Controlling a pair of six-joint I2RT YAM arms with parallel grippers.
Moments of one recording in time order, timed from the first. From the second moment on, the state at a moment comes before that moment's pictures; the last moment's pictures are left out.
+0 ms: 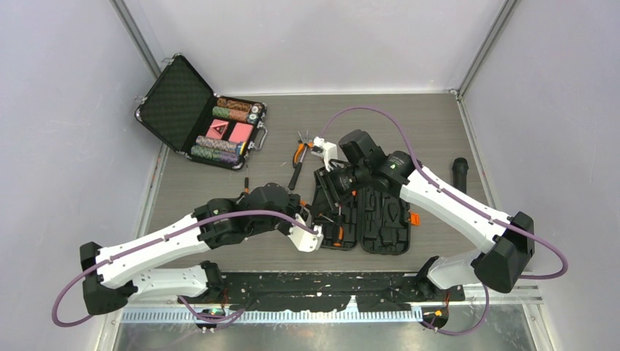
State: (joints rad) left arm -1.15 1.02 1.02 -0.70 -0.16 1.12; right arm 0.80 1.36 1.26 -0.70 -0.58 0.33
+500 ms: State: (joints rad) left arm -1.14 1.03 0.99 -0.61 -0.19 0.97; right arm 0.80 1.36 1.25 -0.67 -0.52 0.34
